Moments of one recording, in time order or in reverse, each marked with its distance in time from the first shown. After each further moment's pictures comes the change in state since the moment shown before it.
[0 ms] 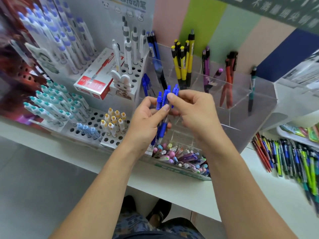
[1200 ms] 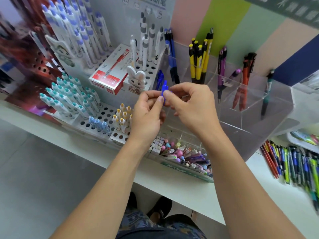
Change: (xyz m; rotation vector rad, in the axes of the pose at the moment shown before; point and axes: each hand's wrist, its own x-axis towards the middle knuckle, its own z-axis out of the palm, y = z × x) left_hand 0.006 -0.008 -0.015 0.017 0.263 0.159; right_hand 0.021 0.010 0.025 -0.337 -0.001 -0.278
